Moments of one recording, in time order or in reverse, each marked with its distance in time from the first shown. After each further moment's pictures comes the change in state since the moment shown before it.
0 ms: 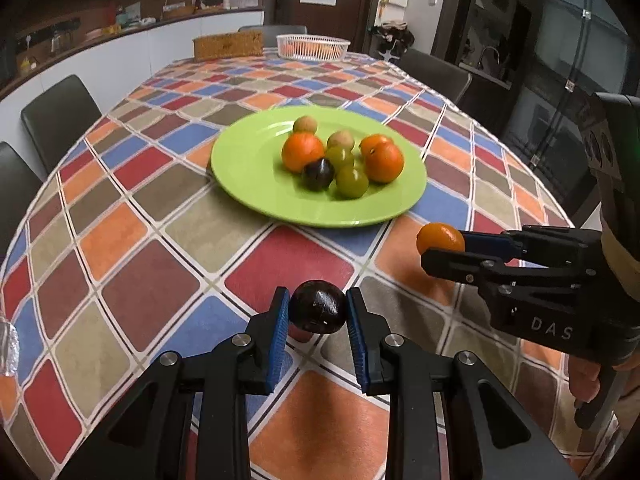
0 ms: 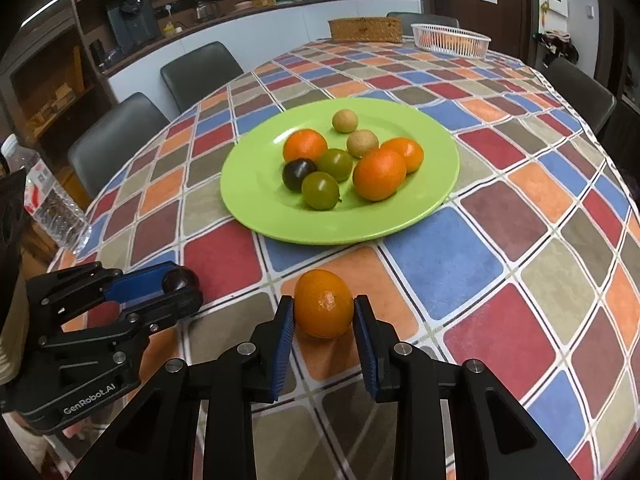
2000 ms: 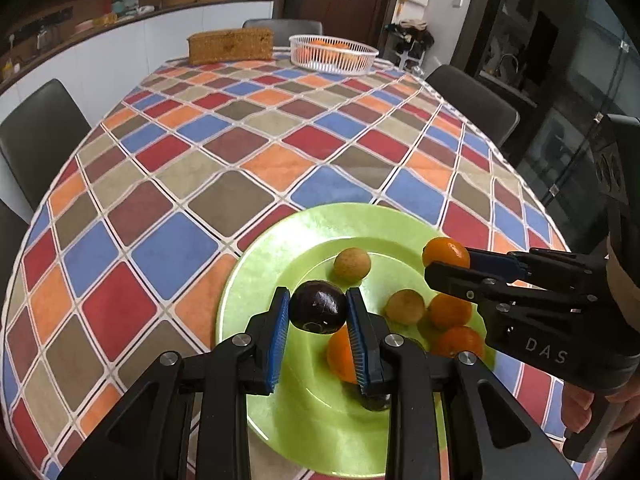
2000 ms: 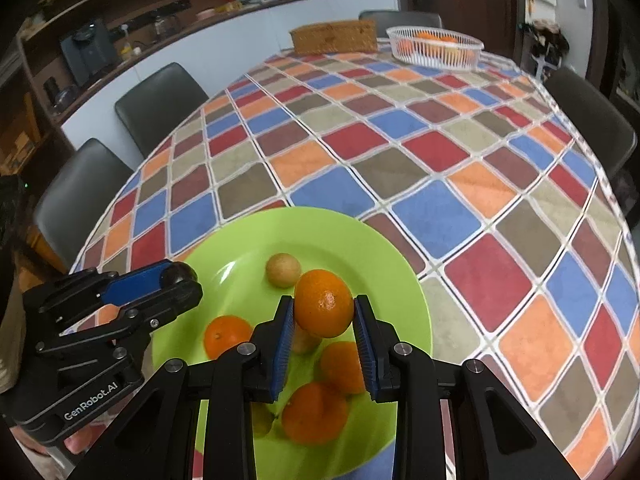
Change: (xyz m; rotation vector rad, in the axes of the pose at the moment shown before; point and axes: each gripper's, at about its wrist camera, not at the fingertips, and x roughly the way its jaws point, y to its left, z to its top) left arm 0.097 0.047 0.156 -0.045 0.066 -0.006; right arm 0.065 -0.053 0.149 0.093 0.041 -0.039
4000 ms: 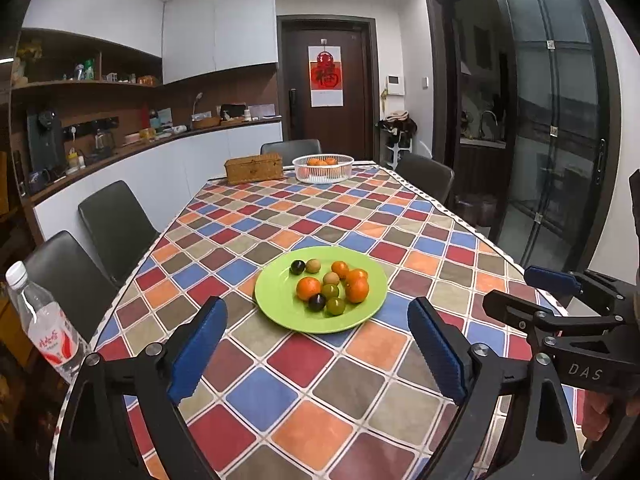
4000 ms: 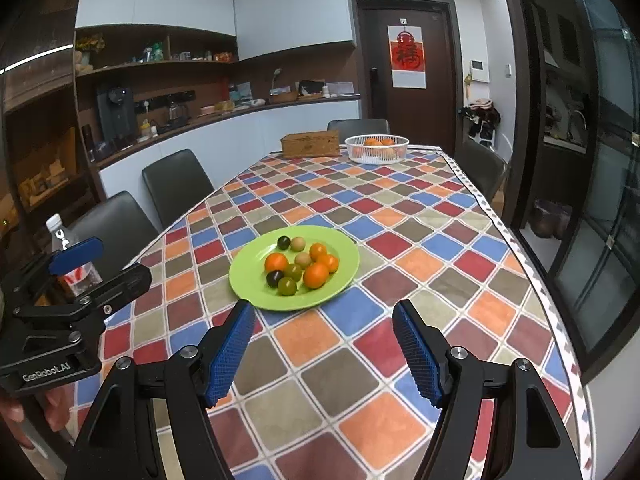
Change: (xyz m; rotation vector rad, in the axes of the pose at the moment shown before) left arm -0.249 -0.098 -0.161 0.116 -0.436 0.141; right arm -0.239 0.040 -0.199 0.014 -0.418 -0.129
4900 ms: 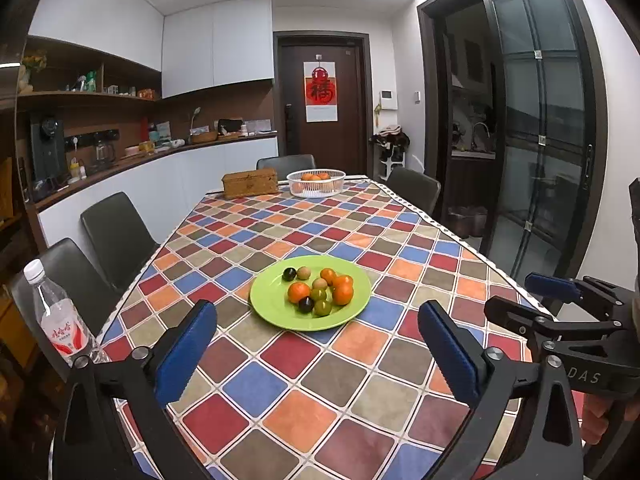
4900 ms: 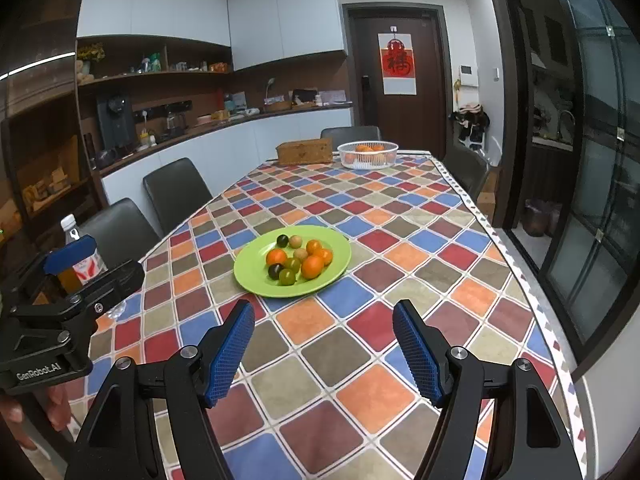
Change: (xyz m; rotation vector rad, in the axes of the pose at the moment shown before) left arm -0.037 -0.012 -0.009 0.006 -0.054 -0.011; right arm -0.045 -0.003 -0.019 0.015 -0.038 -0.021
